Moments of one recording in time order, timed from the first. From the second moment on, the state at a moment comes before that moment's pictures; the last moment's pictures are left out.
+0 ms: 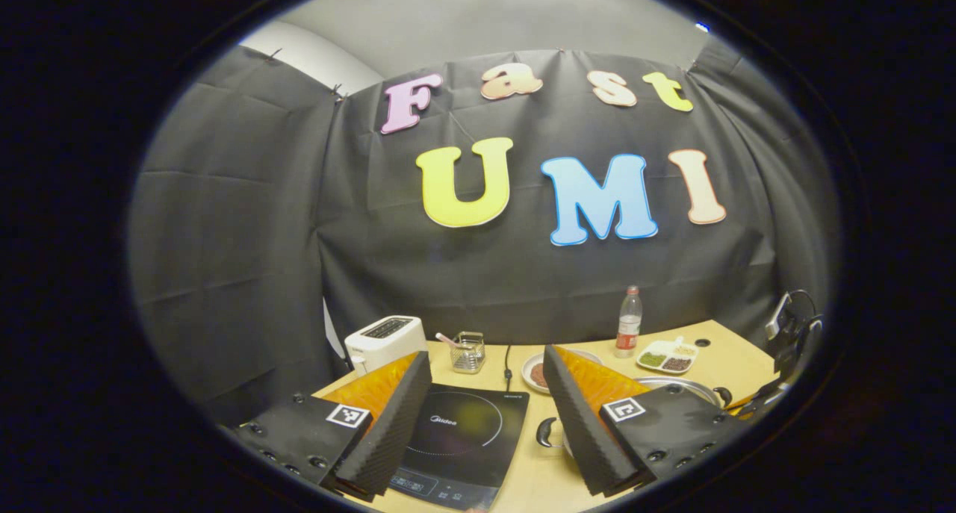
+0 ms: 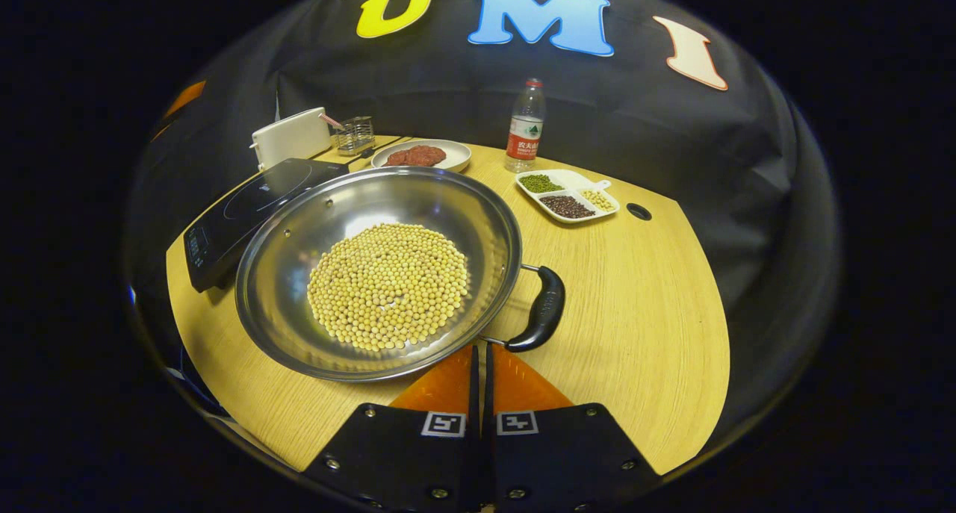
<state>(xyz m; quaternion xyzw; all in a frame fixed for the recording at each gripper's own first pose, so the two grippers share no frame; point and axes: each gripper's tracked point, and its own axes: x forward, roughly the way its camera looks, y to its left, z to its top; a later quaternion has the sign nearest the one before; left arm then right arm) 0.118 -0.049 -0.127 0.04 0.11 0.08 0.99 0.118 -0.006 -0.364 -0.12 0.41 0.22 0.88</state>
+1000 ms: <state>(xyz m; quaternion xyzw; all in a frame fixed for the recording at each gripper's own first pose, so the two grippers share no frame) 0.182 -0.107 -0.275 -0.04 0.25 -0.05 0.97 0.172 -0.010 -0.301 0.00 0.31 0.11 0.95</state>
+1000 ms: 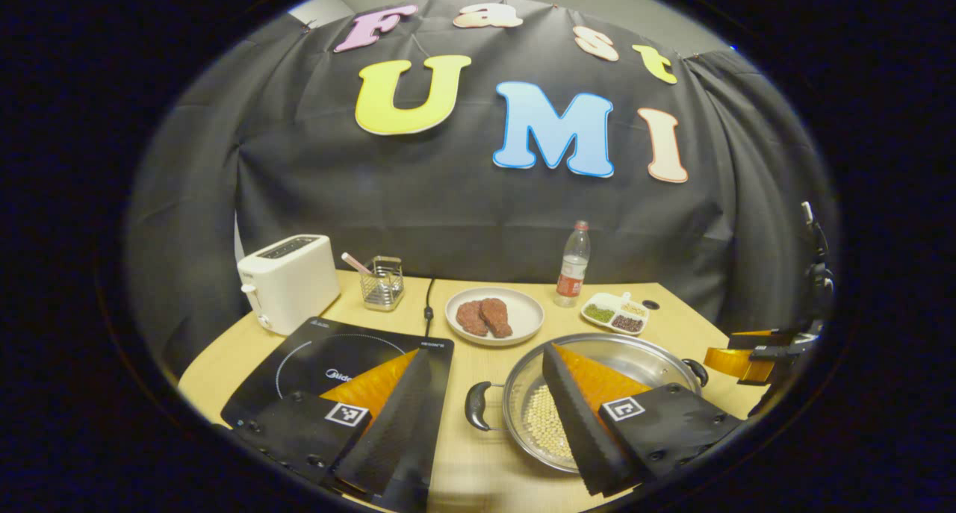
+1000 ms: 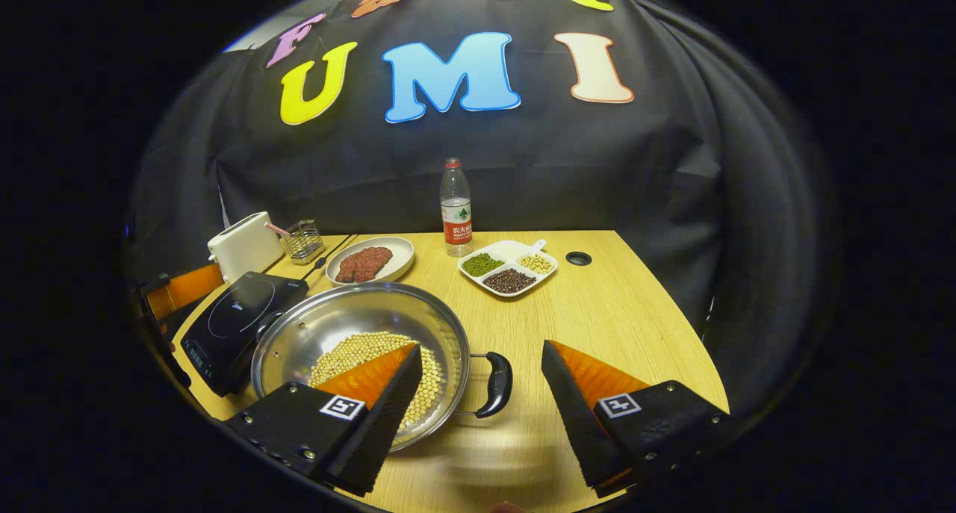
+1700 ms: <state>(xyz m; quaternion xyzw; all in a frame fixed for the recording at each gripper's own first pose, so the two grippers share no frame) 0.208 -0.122 -0.389 -0.04 0.36 -0.07 0.93 0.185 -0.008 -0.349 0.02 0.37 0.11 0.92</state>
